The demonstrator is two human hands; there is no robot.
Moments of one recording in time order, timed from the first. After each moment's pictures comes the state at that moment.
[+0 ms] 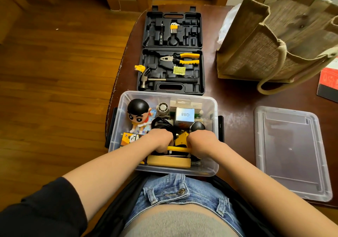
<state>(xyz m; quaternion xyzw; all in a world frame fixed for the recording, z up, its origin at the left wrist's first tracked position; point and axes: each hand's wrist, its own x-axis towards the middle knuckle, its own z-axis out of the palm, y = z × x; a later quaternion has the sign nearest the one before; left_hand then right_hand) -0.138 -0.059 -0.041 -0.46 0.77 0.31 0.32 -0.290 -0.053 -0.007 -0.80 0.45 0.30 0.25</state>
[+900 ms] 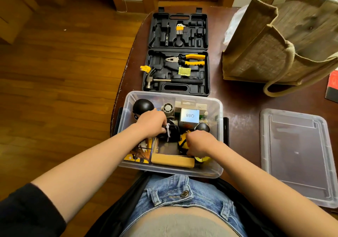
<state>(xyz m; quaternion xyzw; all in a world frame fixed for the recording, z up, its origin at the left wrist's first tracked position) -0.097 -0.078 -0.018 -0.59 0.75 0.26 0.13 -0.278 -0.057 -0.011 -0.78 0.45 0.30 0.31</state>
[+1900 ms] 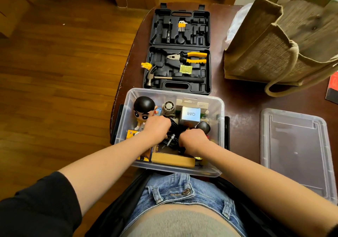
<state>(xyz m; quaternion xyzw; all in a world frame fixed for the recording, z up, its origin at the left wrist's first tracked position) -0.117 -0.062 -0.039 -0.59 0.76 0.16 0.22 -0.259 -0.054 -0.042 -0.86 0.39 0.28 0.18</state>
